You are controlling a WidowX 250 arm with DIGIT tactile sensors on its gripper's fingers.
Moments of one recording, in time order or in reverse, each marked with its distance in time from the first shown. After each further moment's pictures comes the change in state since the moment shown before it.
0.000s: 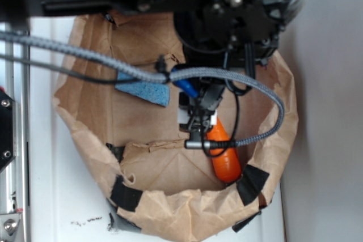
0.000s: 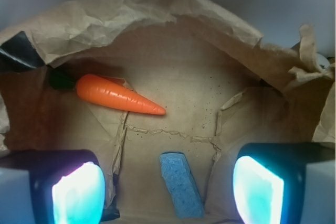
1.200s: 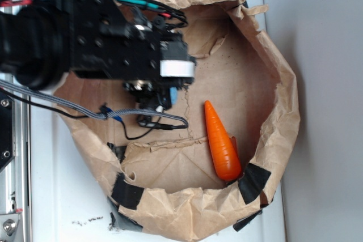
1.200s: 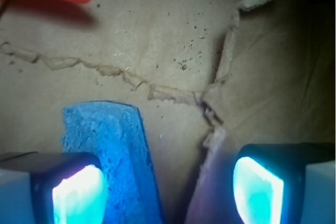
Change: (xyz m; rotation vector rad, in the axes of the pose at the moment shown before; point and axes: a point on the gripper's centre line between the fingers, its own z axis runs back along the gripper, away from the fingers) arm -0.041 0.032 -0.128 0.249 -0.010 -0.129
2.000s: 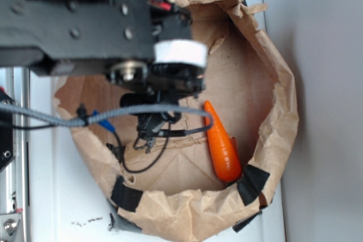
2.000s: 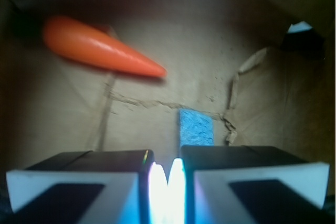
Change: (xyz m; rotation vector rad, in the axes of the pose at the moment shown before) arm 0.013 -0.014 0.107 -0.187 -0.050 0.112
